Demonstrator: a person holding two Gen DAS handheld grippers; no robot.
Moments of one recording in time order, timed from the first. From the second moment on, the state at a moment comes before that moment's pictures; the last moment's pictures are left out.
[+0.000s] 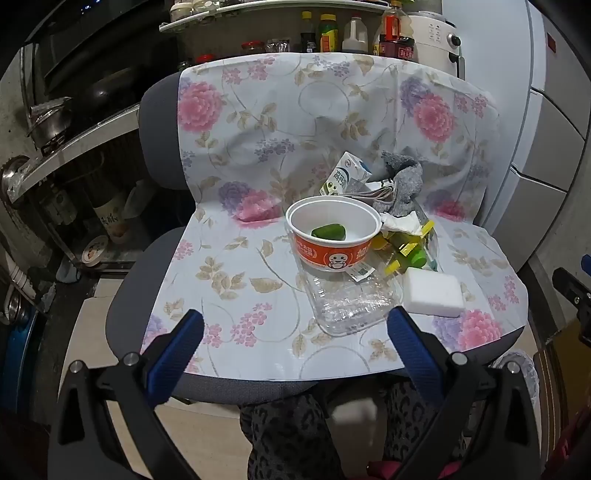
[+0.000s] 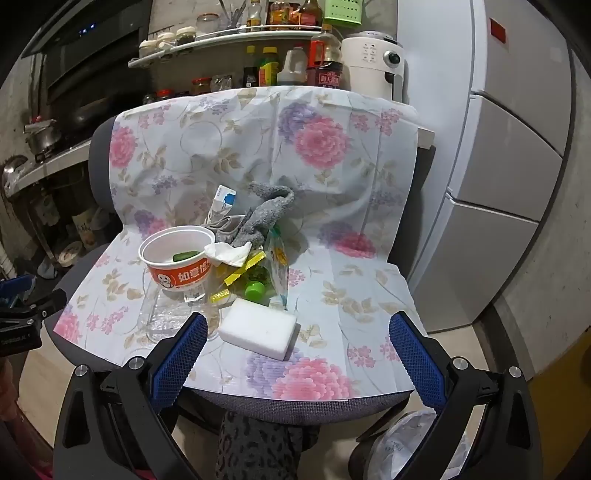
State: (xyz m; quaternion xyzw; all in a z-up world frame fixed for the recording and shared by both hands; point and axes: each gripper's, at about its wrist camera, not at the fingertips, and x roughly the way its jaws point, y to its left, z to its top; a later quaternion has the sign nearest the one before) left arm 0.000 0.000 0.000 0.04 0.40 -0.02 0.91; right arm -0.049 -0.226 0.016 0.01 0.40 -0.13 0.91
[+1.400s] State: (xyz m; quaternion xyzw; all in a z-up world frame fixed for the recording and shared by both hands) left arm 0.006 0.014 0.002 0.03 0.40 -0.01 0.92; right arm -0.049 -0.228 0.014 0.01 0.41 -0.14 0.90
